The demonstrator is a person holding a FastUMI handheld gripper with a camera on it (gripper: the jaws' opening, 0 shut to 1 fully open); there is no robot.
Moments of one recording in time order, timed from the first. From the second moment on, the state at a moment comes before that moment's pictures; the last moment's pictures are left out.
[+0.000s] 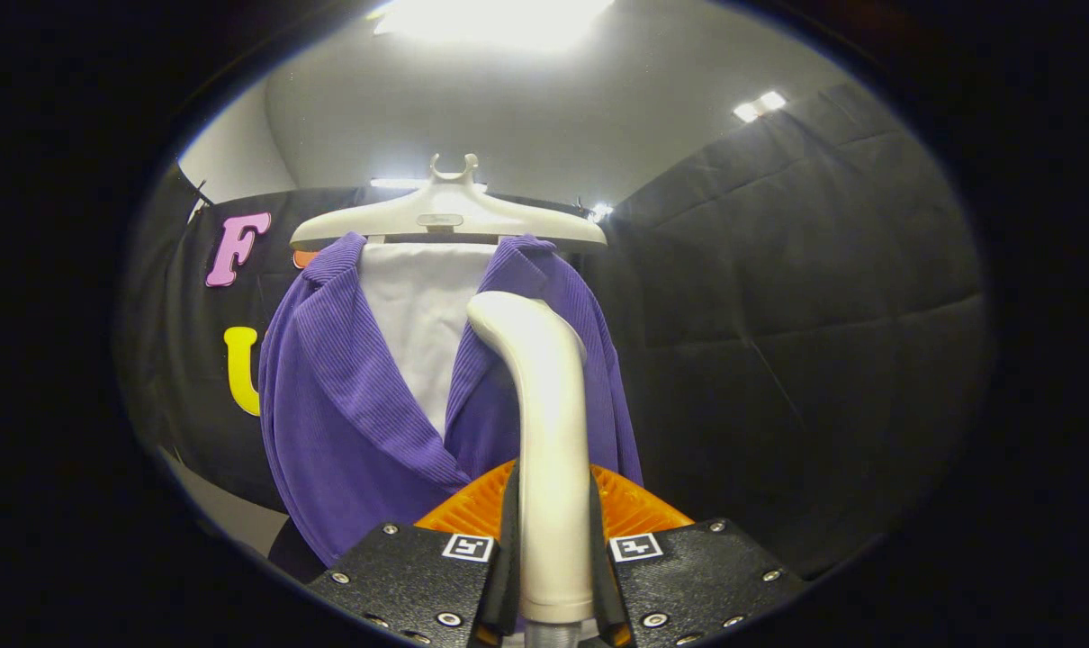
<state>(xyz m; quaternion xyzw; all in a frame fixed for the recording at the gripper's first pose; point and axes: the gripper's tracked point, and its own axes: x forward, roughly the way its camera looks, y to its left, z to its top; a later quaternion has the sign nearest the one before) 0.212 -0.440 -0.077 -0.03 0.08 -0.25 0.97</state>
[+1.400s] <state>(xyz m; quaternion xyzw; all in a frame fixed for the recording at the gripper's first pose) 0.112 -0.447 -0.262 -0.01 0.26 -0.25 0.93</state>
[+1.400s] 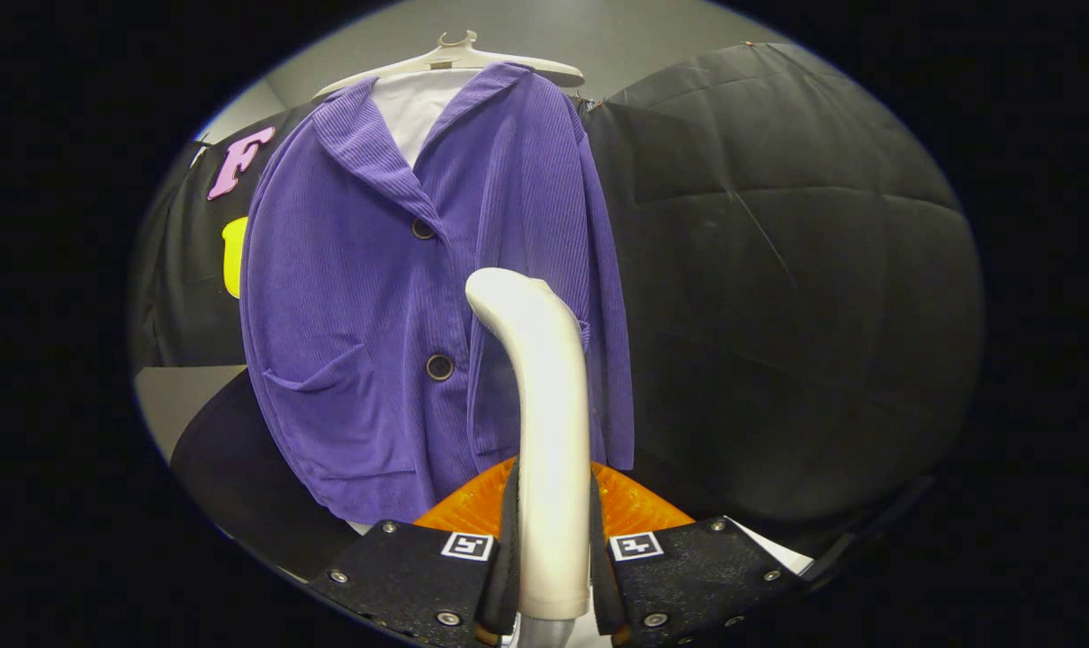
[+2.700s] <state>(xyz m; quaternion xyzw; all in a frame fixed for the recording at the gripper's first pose) 0.037 -0.367 -0.333 0.02 0.37 -0.17 0.92</state>
